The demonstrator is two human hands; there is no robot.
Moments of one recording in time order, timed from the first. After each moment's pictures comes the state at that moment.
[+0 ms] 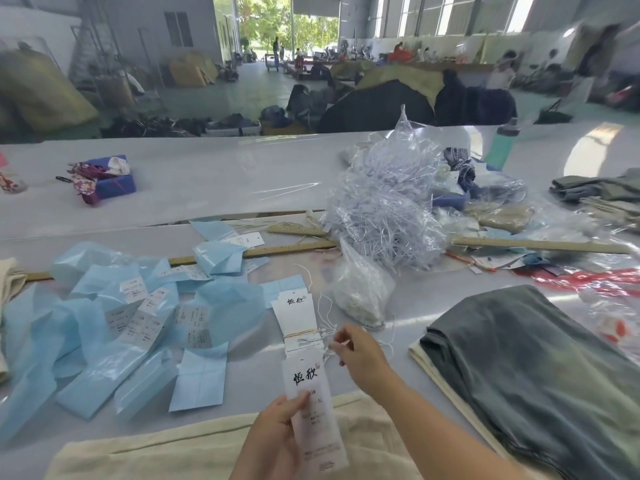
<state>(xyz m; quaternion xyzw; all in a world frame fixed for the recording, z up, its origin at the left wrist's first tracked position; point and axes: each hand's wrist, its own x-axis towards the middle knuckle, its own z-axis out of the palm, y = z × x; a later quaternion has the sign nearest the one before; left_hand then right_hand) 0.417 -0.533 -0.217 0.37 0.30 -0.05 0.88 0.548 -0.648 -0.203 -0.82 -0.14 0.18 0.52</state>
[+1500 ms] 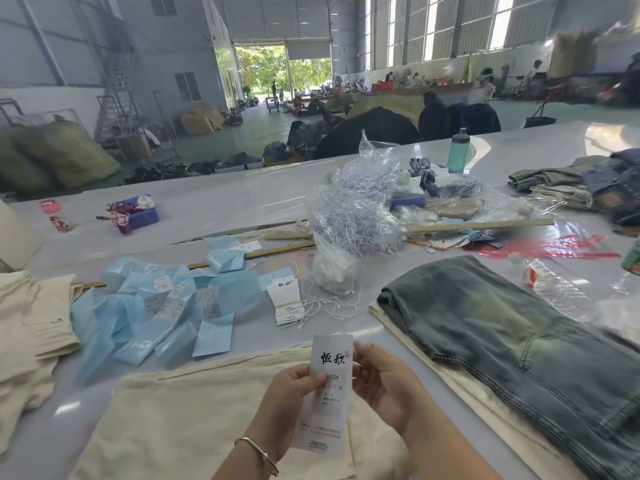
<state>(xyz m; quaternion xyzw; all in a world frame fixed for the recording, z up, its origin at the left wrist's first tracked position) 0.304 -0.642 -0.153 0.59 0.21 -0.04 0.78 0.376 -0.792 -0.150 -0.43 0.07 0.32 0.84</state>
